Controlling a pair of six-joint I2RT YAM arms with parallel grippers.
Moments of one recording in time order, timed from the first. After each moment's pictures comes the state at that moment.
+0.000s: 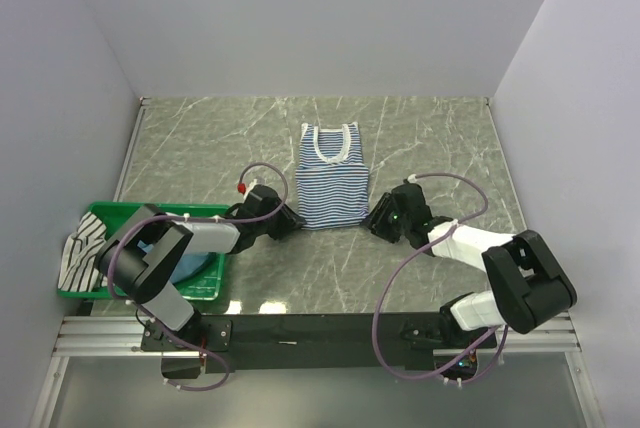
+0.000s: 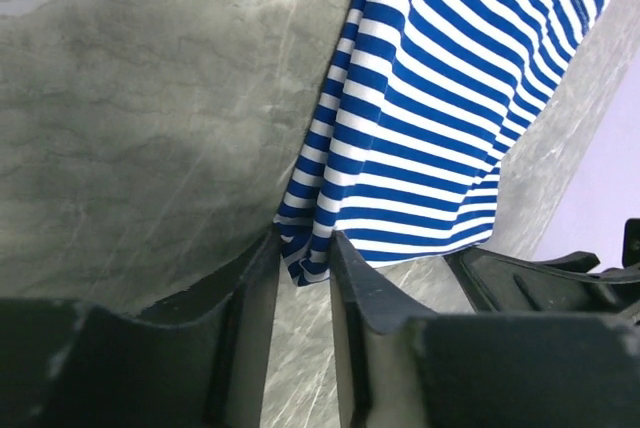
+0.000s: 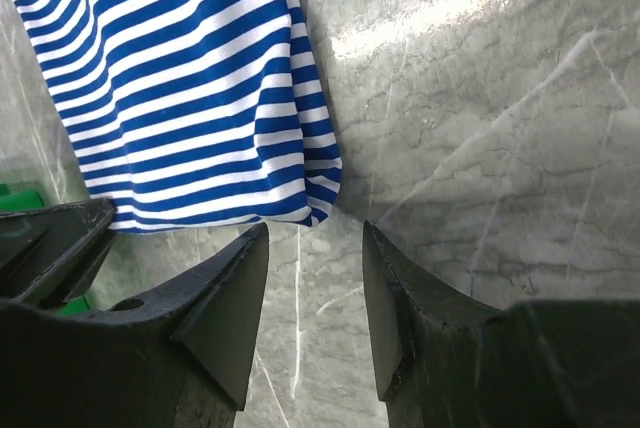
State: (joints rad) left arm -0.62 1.60 0.57 0.31 0.03 -1.25; right arm 0.43 1.38 0.49 0.08 -0.08 0.92
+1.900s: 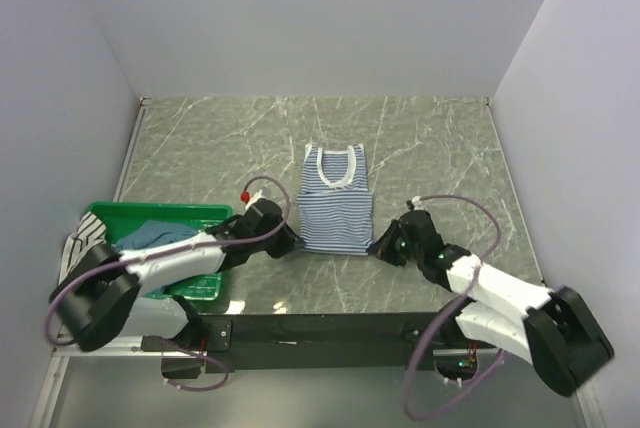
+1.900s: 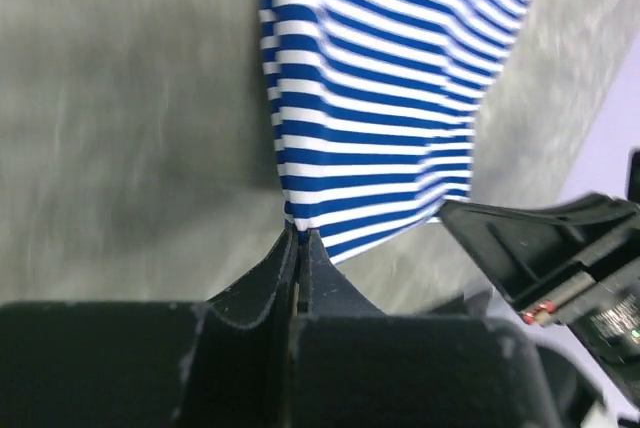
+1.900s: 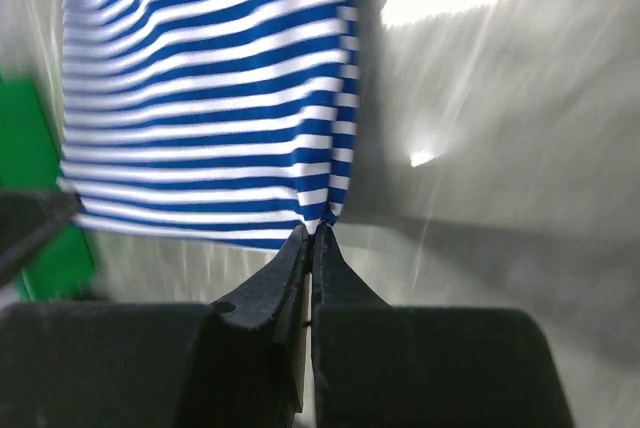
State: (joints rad) left arm -0.78 1.31 0.56 -0.02 -0.03 -1.25; right arm 0.52 1.05 0.29 -0.01 -0.09 0.95
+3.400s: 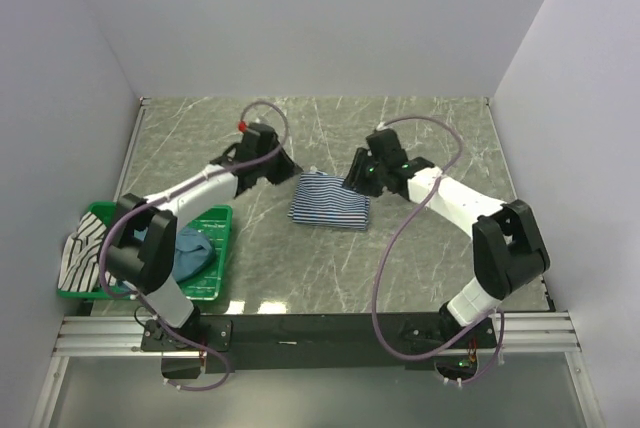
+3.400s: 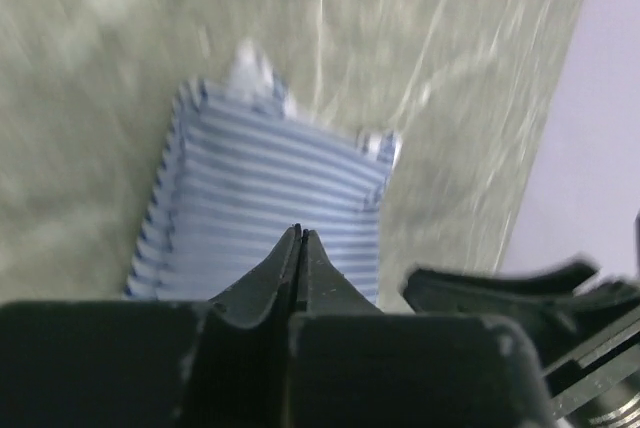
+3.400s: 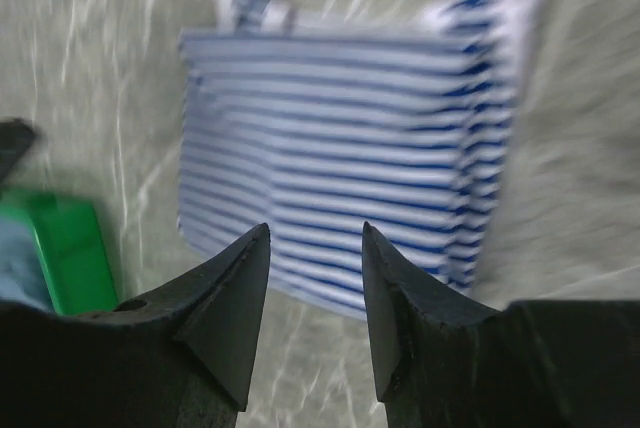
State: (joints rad) left arm -0.44 1.67 1.15 -0.14 0.09 -1.01; right arm 0.44 1.59 1.09 -0.34 -0.06 0.72
